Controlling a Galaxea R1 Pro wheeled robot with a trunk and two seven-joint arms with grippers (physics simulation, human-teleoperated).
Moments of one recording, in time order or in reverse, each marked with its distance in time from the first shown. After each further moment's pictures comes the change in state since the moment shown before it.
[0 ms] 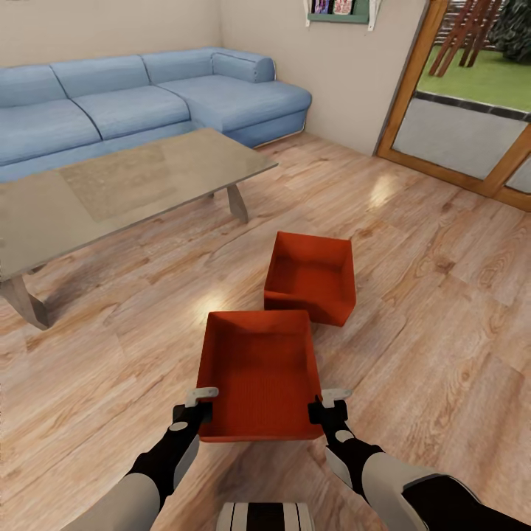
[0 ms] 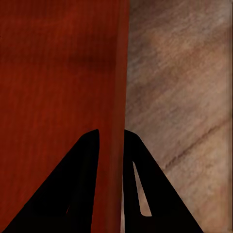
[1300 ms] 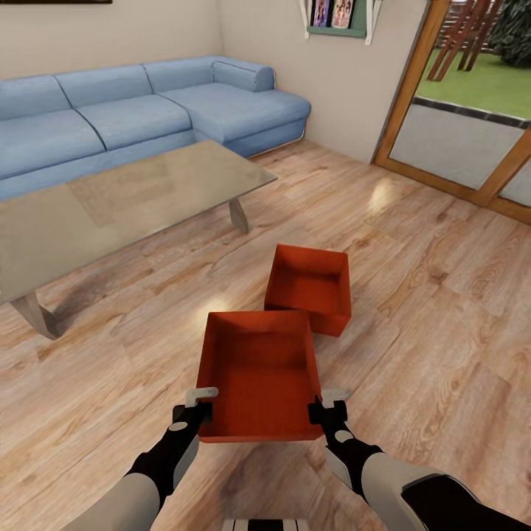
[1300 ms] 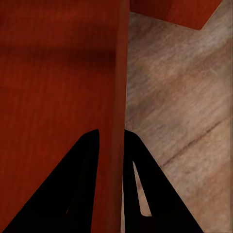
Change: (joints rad) left arm 0.000 0.002 0.000 0.001 -0.001 0.001 -0.002; right arm 0.000 0.002 0.021 0.002 -0.023 0.000 -0.003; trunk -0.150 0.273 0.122
